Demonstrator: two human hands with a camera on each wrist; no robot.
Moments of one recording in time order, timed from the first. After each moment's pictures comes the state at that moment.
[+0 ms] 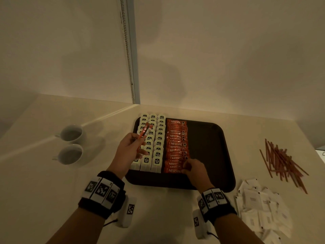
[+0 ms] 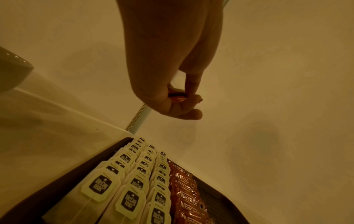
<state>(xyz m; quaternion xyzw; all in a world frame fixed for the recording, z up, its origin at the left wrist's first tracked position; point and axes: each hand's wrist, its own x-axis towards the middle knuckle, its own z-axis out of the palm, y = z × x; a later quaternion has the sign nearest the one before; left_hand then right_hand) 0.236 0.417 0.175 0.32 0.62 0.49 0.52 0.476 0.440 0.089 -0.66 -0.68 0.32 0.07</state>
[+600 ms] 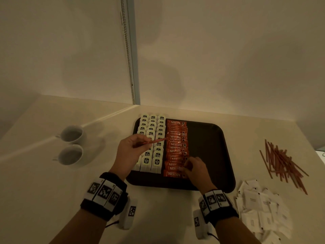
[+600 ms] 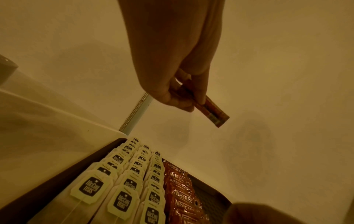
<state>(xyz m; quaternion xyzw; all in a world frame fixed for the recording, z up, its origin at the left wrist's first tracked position) 0.243 0.411 0.180 0.41 0.58 0.53 0.46 0.476 0.440 0.093 -0.66 -0.67 0.33 0.12</state>
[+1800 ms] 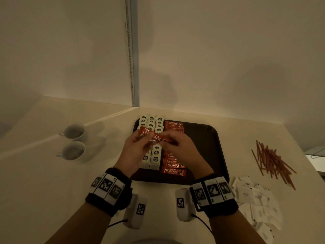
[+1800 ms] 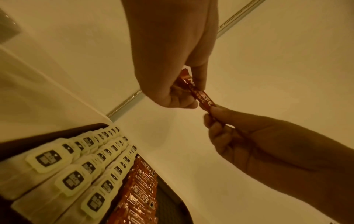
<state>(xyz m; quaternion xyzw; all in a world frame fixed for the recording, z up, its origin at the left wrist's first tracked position) 0.261 0.395 0.199 0.26 0.45 0.60 0.60 0.415 0.419 0.225 -0.46 -0.72 0.44 0.29</state>
